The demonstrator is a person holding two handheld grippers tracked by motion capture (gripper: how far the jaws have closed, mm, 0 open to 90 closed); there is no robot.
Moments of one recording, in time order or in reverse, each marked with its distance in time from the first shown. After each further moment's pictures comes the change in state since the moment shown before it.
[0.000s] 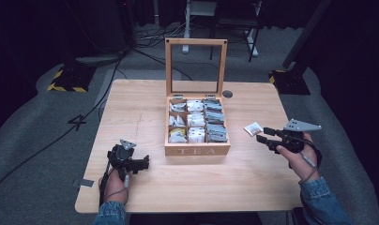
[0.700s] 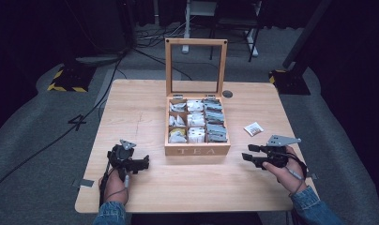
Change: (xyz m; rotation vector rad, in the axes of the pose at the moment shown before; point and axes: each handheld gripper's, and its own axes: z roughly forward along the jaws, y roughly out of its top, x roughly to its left) left arm 0.000 0.000 0.000 0.000 0.000 -0.004; right arm 0.038 -0.035 0.029 0.099 0.119 -0.006
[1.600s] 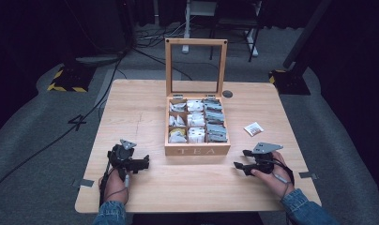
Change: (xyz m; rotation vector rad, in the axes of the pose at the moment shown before) left arm 0.001 0.001 0.001 -0.001 0.003 0.009; right arm 0.007 -0.025 0.039 0.120 -0.063 -0.071
